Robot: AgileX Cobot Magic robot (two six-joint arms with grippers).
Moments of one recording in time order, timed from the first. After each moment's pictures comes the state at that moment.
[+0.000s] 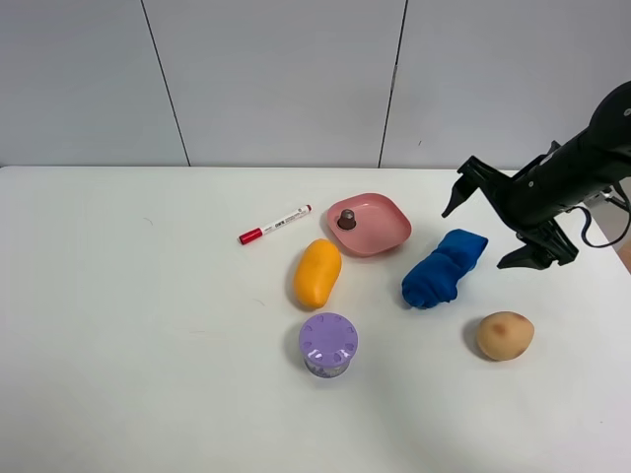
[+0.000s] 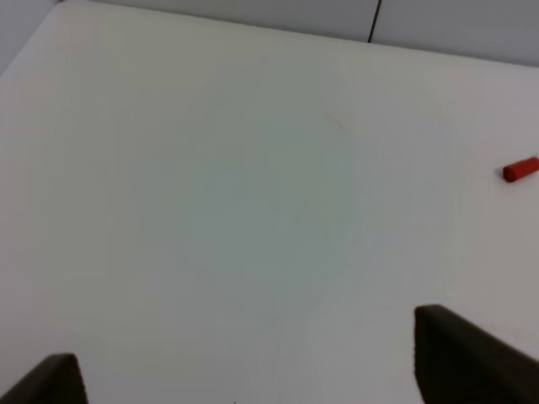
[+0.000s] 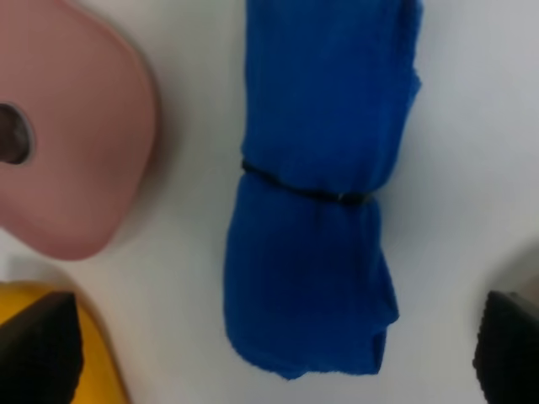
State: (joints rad) left arm 0.05 -0.01 -0.52 0.14 1.07 -0.21; right arm 0.07 1.64 -1.00 0.34 0.66 0.57
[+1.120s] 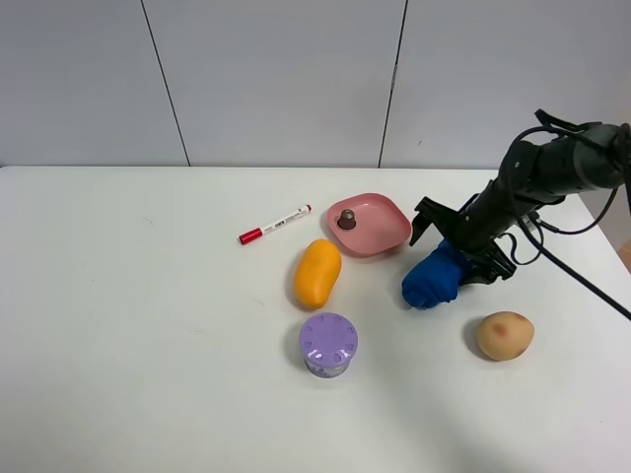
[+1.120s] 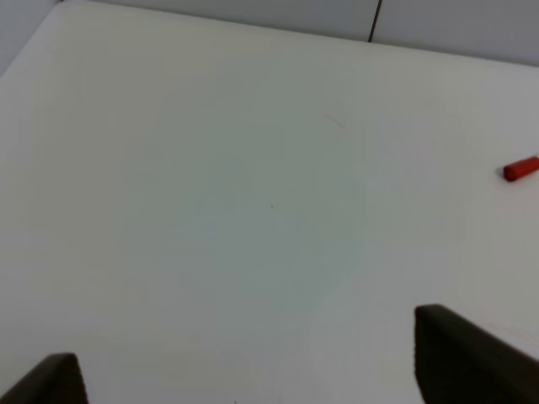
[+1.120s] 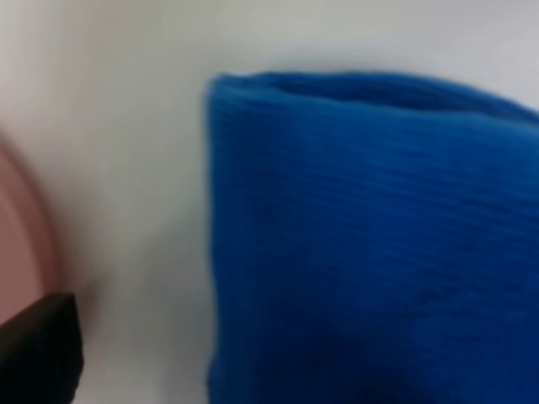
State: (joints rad) left arm 0.05 -0.01 -0.52 0.14 1.07 -0.21; right arm 0.13 2.01 -1.12 0.33 0.45 0.57
